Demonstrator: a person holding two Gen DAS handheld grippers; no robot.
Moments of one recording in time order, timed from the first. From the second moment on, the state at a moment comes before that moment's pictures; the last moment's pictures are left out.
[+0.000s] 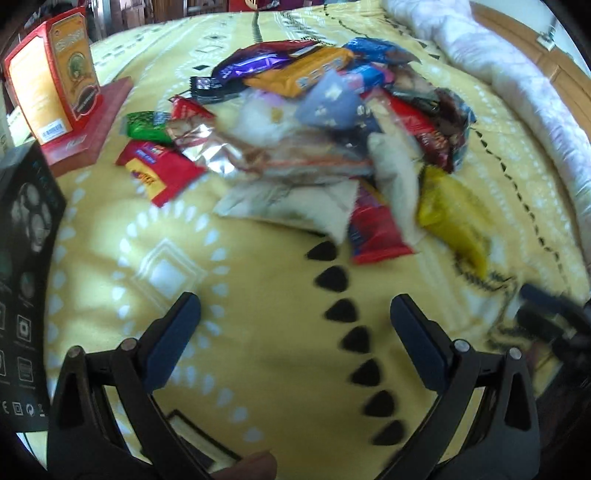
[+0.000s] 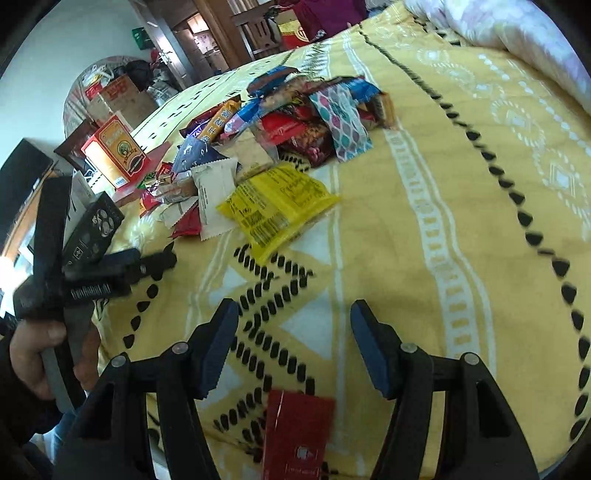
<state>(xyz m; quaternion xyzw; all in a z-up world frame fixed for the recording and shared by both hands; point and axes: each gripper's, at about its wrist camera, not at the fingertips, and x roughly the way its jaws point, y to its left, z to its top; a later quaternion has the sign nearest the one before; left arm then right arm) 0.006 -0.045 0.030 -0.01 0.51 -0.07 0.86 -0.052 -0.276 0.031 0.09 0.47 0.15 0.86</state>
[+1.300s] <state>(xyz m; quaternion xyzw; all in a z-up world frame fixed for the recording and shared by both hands) 0.017 -0.032 0.016 0.01 0.45 -0.02 0.89 -0.010 -0.270 -0.003 -0.01 0.42 0.12 0.90</state>
